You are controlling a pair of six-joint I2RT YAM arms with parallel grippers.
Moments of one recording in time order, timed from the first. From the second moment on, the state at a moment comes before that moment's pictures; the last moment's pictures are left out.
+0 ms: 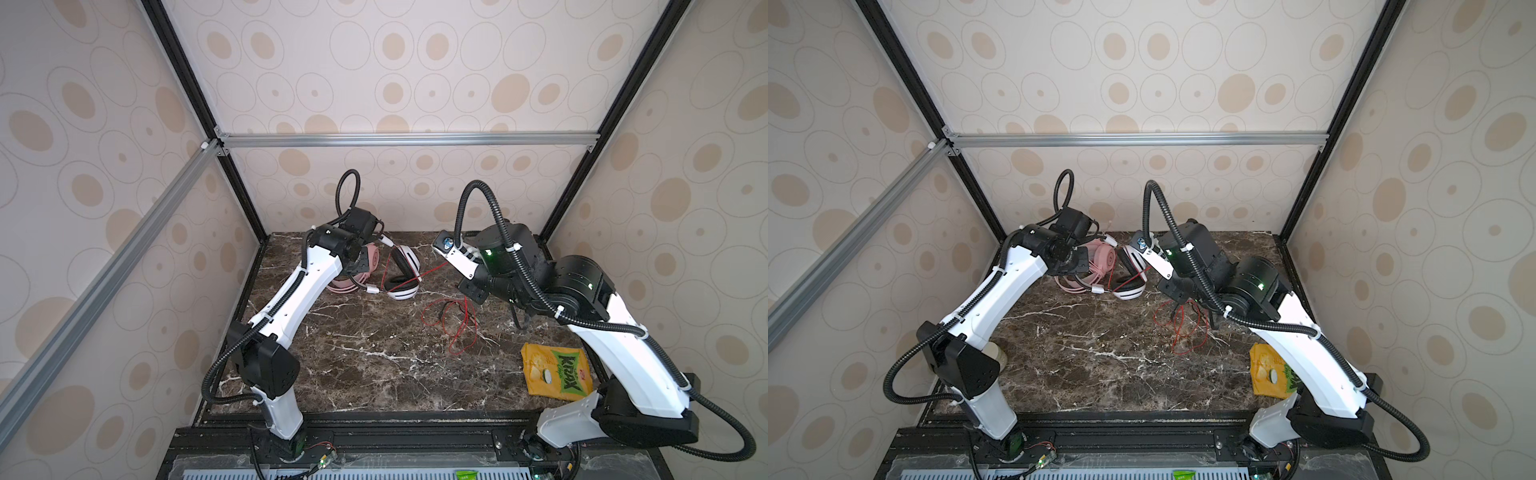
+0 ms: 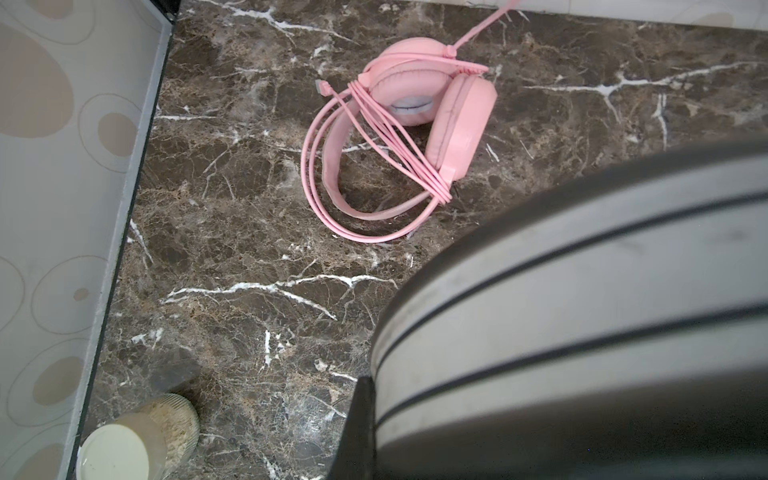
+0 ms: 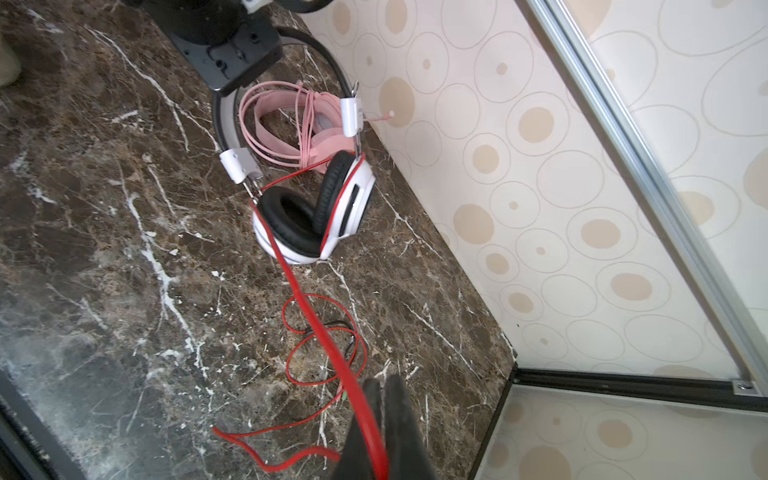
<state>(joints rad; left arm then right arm) -0.49 1.74 1.87 -1.22 -0.38 -0.51 0.91 1.43 2.04 -1.25 0.45 -0.37</state>
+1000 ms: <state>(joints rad) -0.66 1.47 1.53 -0.94 -0.16 -0.34 0.46 1.70 2.15 -1.14 -0.02 -0.21</state>
